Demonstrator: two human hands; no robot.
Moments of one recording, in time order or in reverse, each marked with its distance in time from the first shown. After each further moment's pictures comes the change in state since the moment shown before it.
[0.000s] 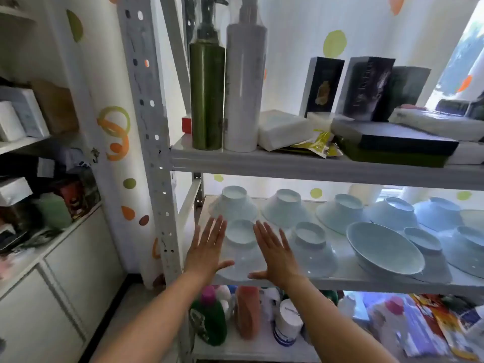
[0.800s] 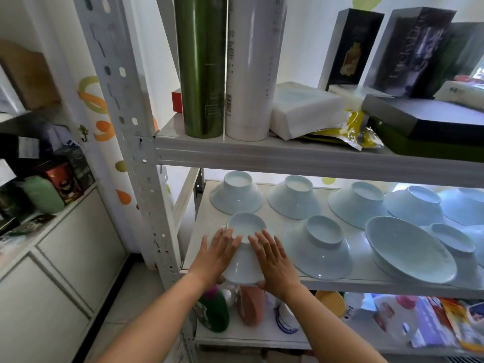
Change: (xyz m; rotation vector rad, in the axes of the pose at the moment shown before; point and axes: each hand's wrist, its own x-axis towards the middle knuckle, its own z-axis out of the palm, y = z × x) left_hand 0.013 -0.008 0.066 -0.043 -0.428 0.192; right_hand 0.018 0.003 0.066 0.056 0.021 -0.139
